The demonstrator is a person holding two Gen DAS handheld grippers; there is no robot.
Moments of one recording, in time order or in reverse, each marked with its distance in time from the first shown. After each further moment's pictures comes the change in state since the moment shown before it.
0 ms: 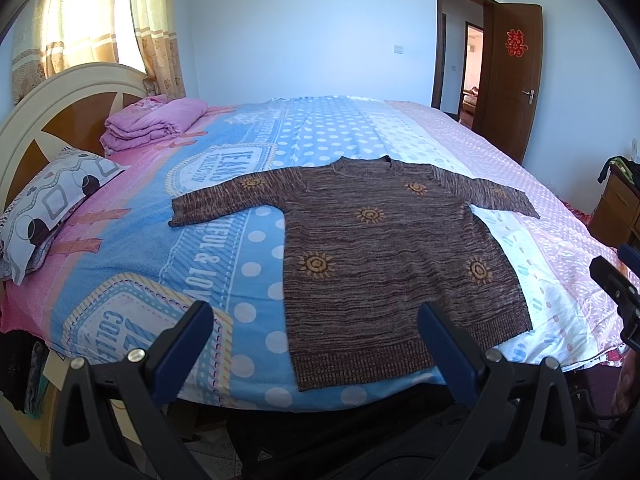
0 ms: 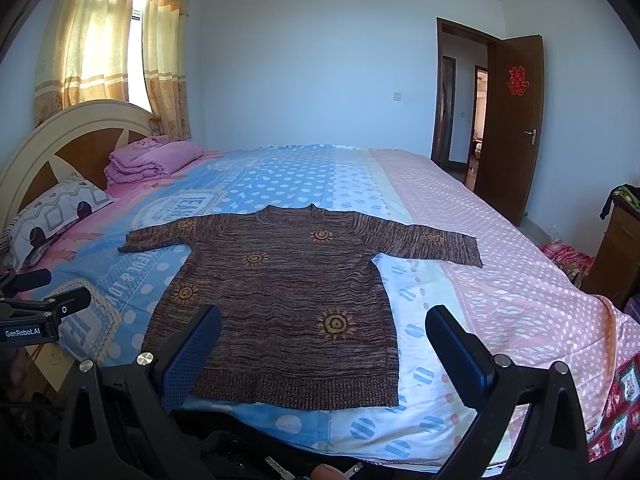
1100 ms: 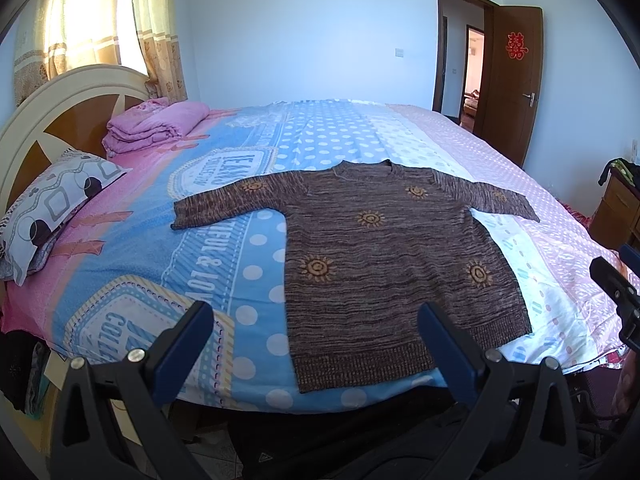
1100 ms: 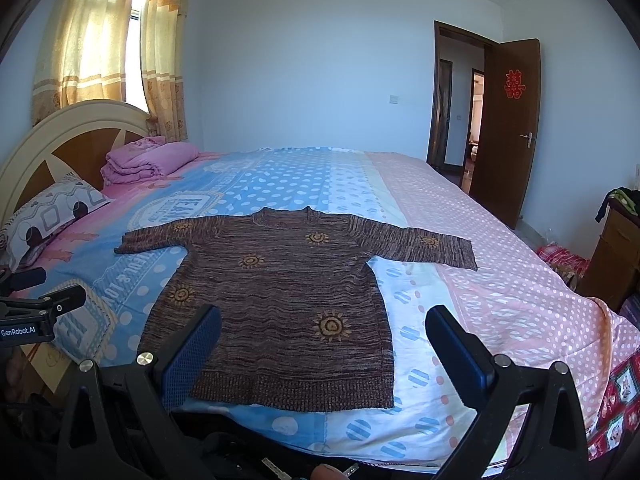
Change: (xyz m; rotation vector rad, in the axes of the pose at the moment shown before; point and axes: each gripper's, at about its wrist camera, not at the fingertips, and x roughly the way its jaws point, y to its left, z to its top) left arm -0.003 0.001 0.003 0.000 -0.008 0.004; right arm -0.002 0.001 0.002 -0.005 -0.006 -0.018
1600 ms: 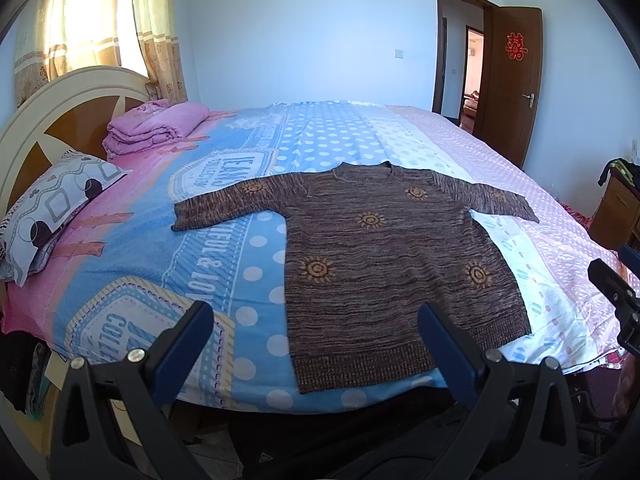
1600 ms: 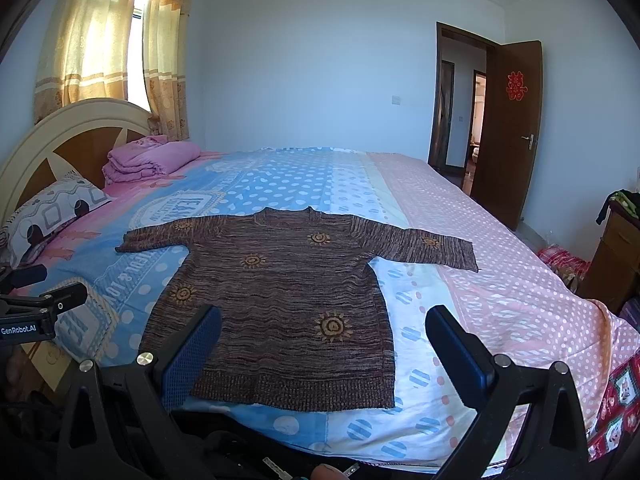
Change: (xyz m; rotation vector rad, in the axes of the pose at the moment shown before) left arm -0.001 -0.001 -0.001 0.001 -0.007 -0.002; right arm -0.002 0.002 0.000 -0.008 -0.002 0.002
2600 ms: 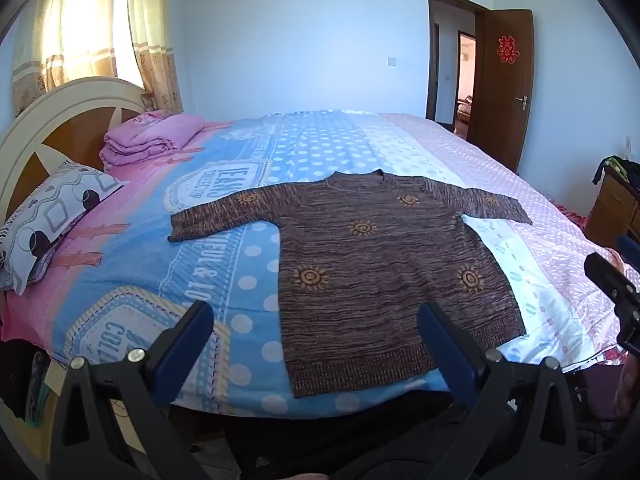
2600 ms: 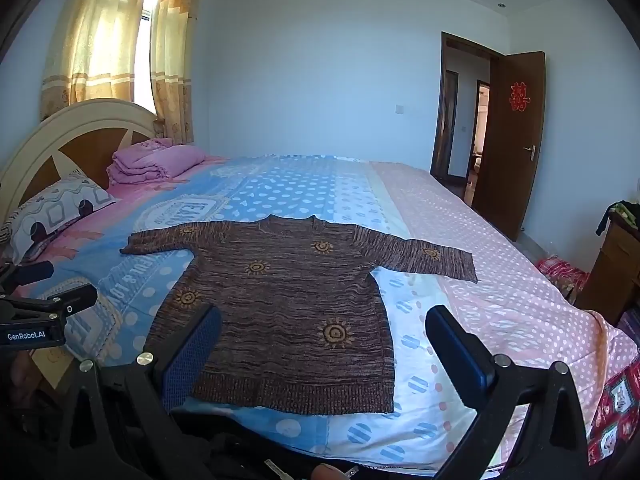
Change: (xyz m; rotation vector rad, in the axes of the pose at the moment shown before) left arm -0.010 -0.010 0.000 0.026 -0.046 0.002; right arm -0.012 0.006 0.005 -0.013 -0.031 0.013
